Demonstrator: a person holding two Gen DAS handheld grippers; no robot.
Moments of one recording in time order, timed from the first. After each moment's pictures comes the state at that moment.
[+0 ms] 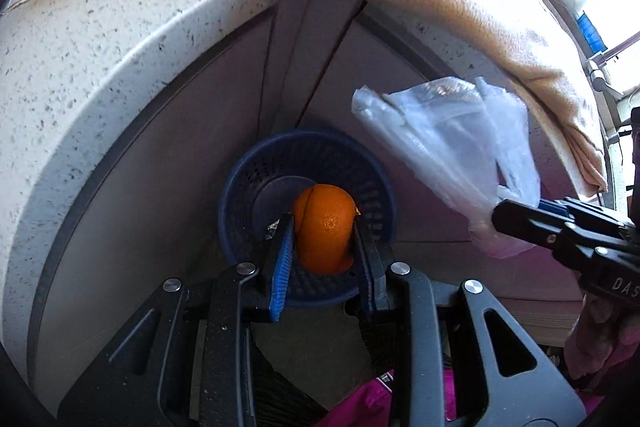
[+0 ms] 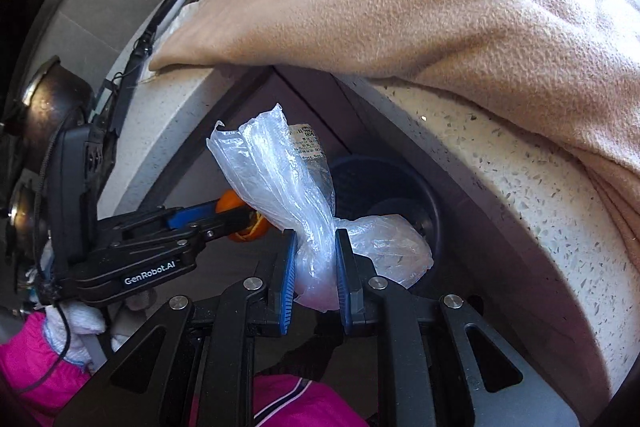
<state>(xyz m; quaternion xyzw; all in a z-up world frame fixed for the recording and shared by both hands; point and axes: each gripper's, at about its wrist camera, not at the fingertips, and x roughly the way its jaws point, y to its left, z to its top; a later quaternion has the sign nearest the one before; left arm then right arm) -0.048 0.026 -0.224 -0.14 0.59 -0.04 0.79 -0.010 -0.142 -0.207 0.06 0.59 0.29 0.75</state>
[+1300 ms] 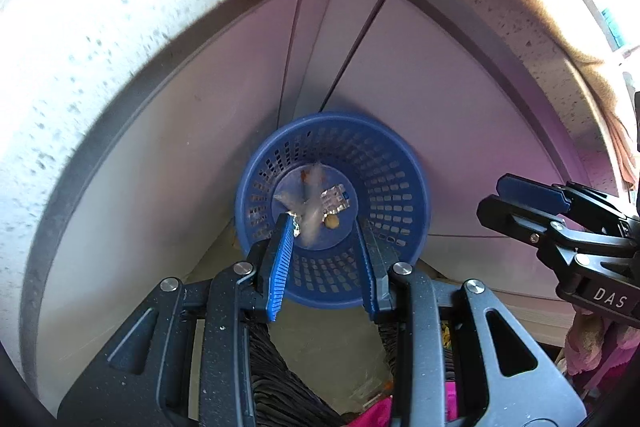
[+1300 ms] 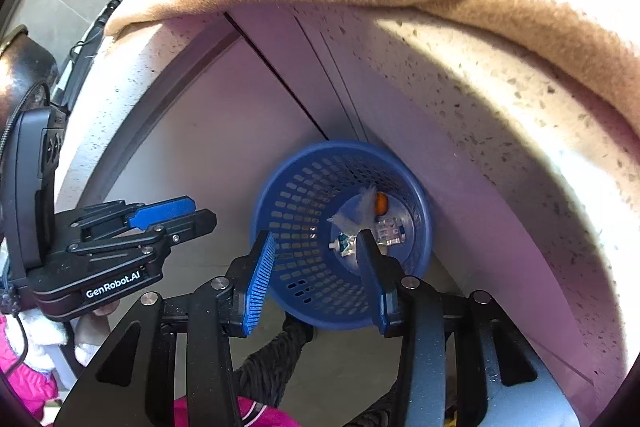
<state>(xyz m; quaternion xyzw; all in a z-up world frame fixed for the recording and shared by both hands) -0.047 0.024 -0.247 -0.12 0.61 -0.01 0.78 0.006 -0.112 -0.251 0.01 0.60 0.27 0.75</state>
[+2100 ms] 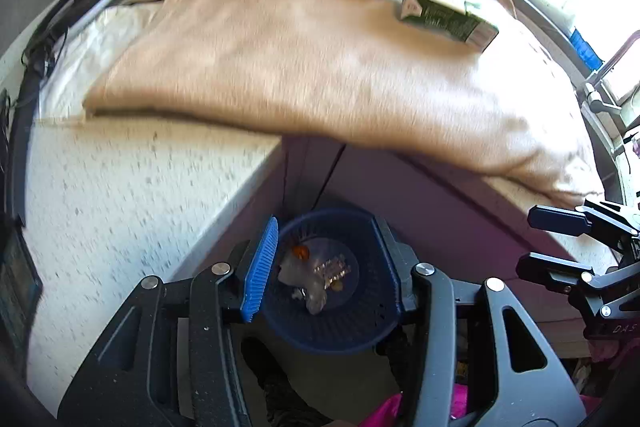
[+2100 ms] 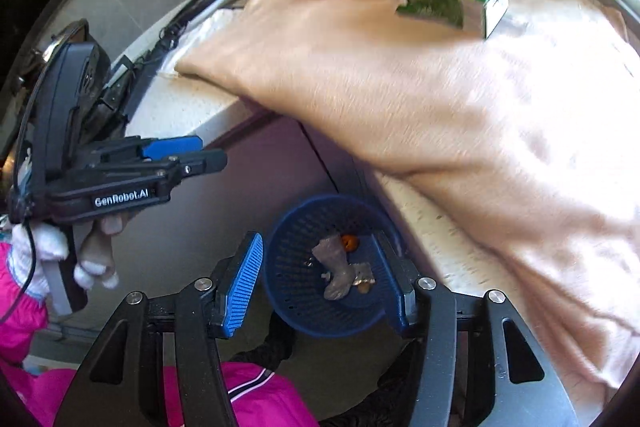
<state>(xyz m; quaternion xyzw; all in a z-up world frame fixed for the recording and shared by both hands) -0.016 0.038 -0.141 -0.08 0.52 -0.02 0.85 0.002 -0.144 -0.157 -0.04 0.52 0.32 0.79</state>
